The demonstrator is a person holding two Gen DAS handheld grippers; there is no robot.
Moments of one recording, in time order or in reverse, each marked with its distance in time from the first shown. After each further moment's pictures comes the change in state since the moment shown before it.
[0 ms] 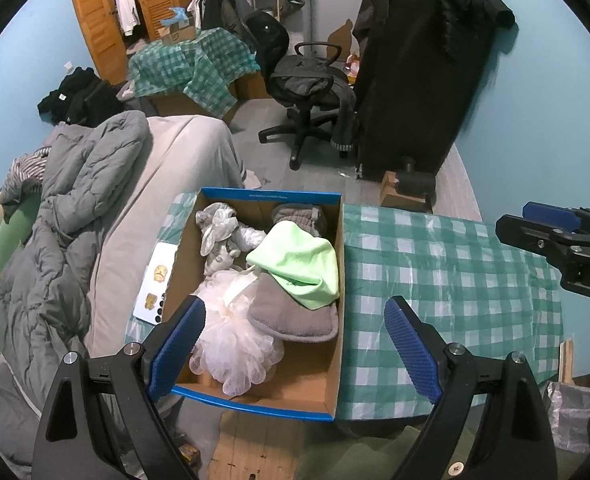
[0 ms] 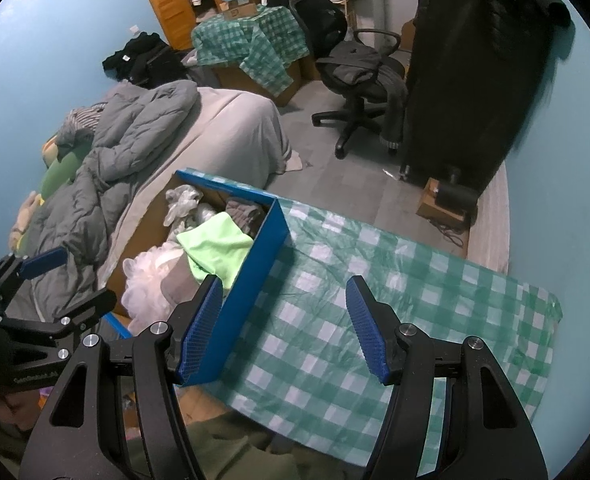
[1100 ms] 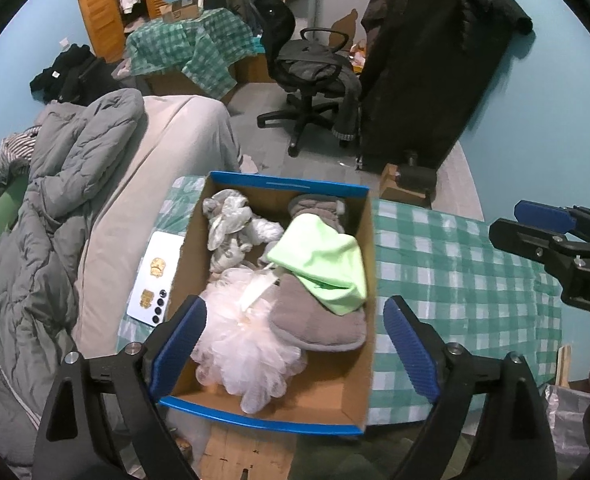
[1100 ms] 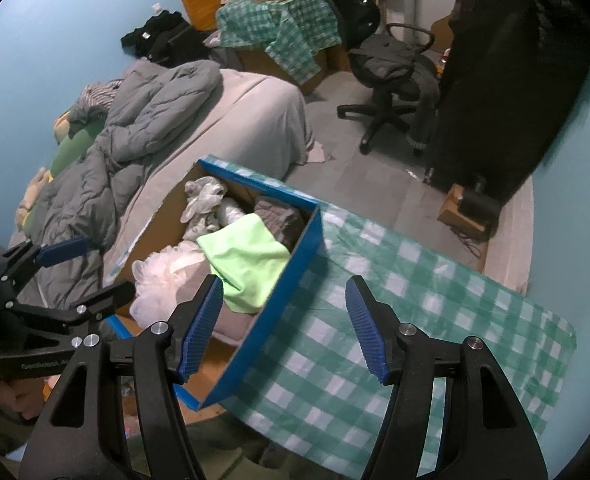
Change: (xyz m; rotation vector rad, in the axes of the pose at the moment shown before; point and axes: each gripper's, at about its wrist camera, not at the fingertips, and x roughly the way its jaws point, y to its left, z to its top) left arm 0.036 0.041 0.008 -0.039 0.049 -0.057; right arm 0.042 0.037 0.024 -0.086 0.049 0.051
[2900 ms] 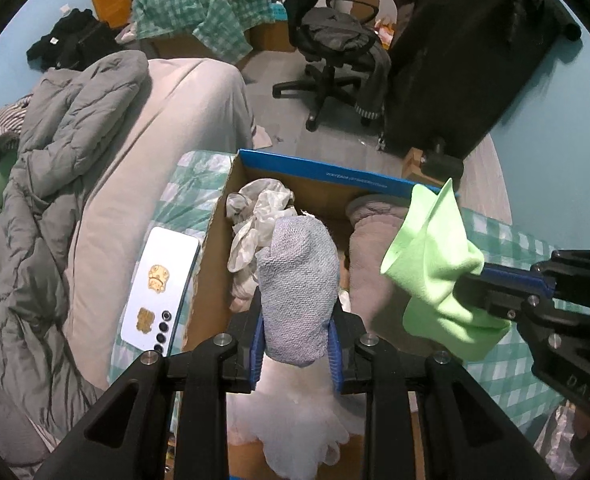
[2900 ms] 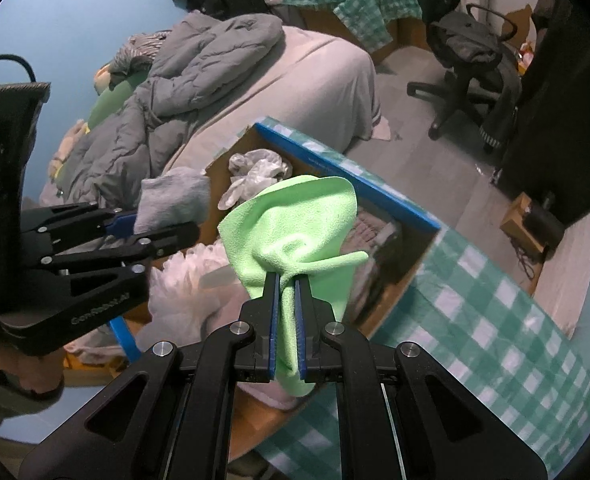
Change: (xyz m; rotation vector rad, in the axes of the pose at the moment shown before) left arm 0.109 0.066 0.034 -0.051 0.121 0.017; right arm 0.125 0.053 0.034 -0.132 0.148 0.183
